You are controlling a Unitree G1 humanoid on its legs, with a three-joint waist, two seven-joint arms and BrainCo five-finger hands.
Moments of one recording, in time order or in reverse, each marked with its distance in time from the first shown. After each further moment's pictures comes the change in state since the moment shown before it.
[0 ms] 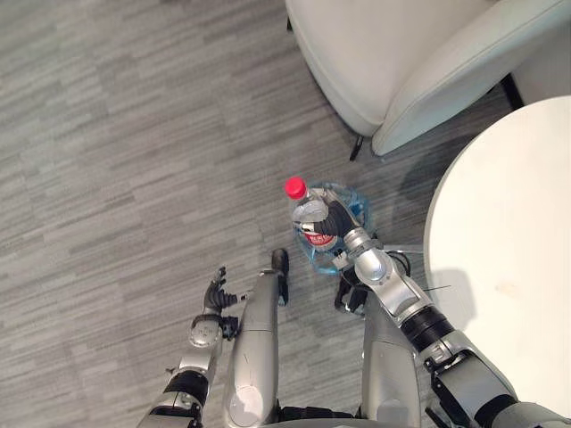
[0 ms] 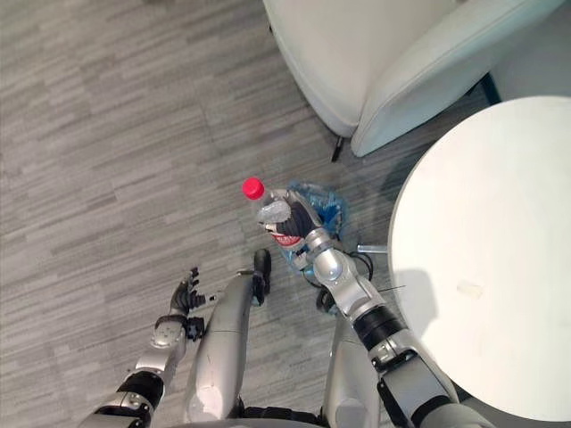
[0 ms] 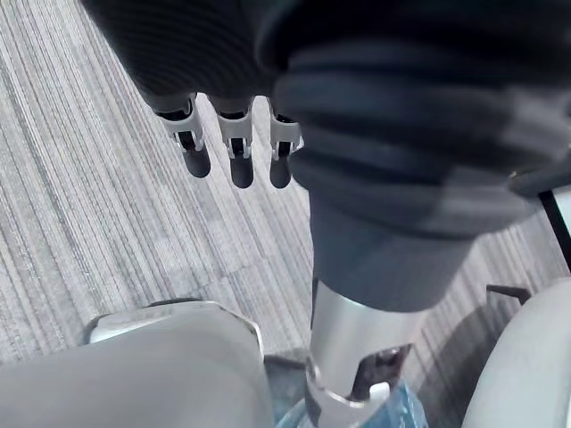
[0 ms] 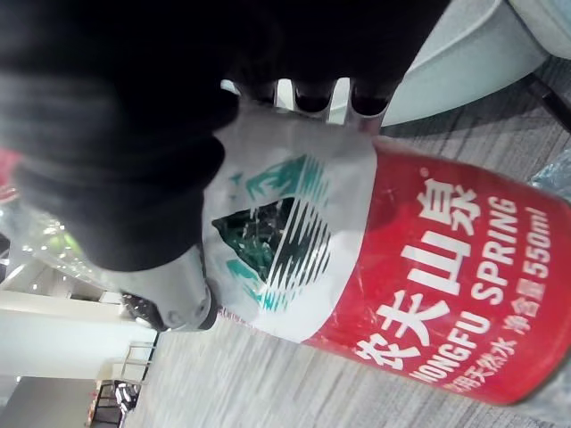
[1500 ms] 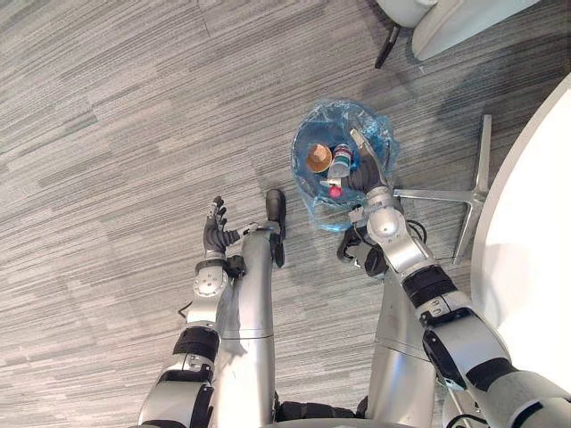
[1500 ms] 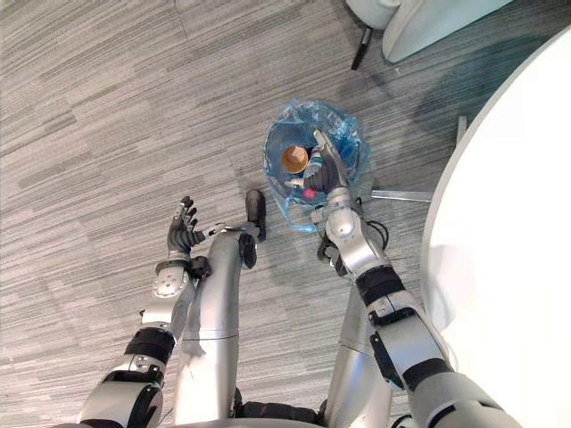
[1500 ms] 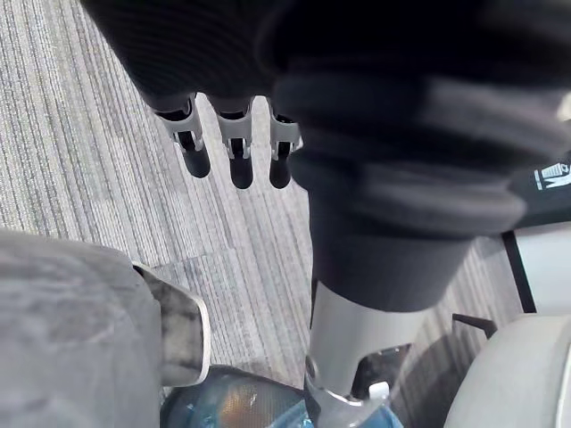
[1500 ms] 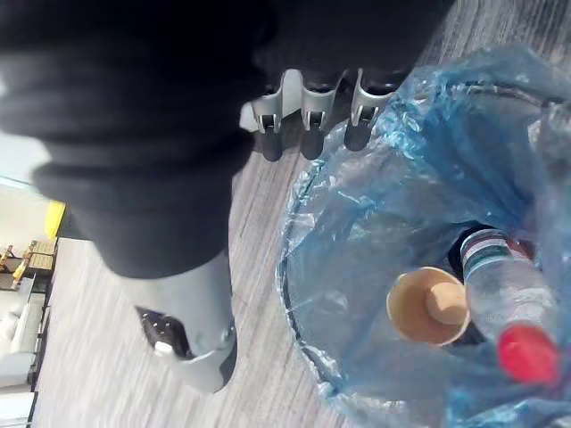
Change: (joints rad) left arm -0.138 -0.021 0.016 -0.194 -0.043 -0.026 0.039; right arm -0.158 0.016 -0.161 0.198 -0.029 0.060 -0.123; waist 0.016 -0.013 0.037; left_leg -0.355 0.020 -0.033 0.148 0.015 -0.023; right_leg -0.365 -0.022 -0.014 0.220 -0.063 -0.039
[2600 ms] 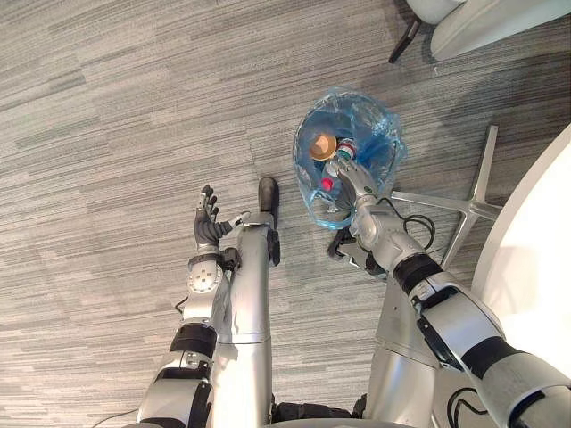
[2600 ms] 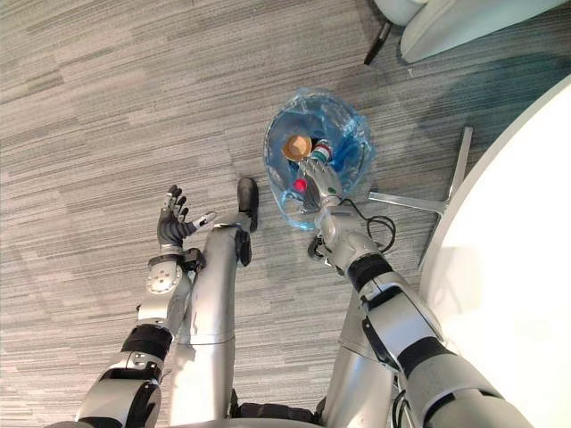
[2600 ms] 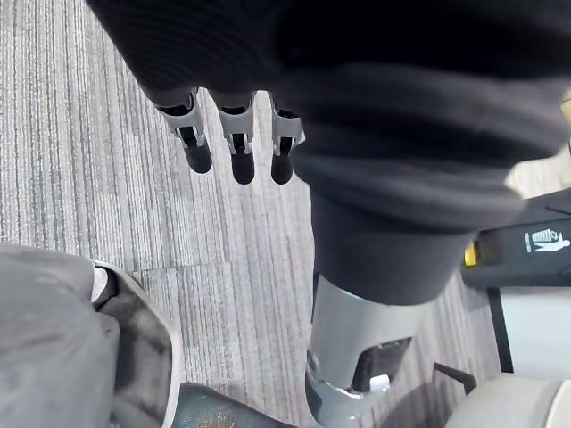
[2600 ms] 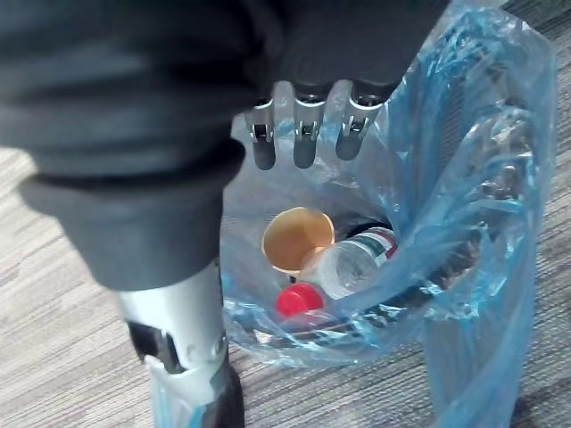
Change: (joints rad) left arm -0.014 0.007 0.015 -0.038 -0.079 -0.053 0.021; right arm -0.175 0.006 0.173 0.342 -0.431 0.154 -0.010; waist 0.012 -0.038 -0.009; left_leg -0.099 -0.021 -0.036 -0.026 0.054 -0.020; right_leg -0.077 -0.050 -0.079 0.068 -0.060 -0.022
